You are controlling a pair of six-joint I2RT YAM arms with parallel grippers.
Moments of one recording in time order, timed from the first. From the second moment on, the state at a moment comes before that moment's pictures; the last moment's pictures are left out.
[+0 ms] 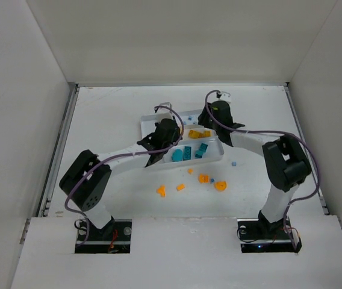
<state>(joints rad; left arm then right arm) -0.76 1.58 0.91 0.24 -0.43 -0.62 0.44 1.87 1.18 0.21 0.21 0.54</state>
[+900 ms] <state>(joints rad) -0.58 2.08 1.36 0.21 -0.30 -0.50 0.48 1.24 0.49 0.16 0.59 0.69</state>
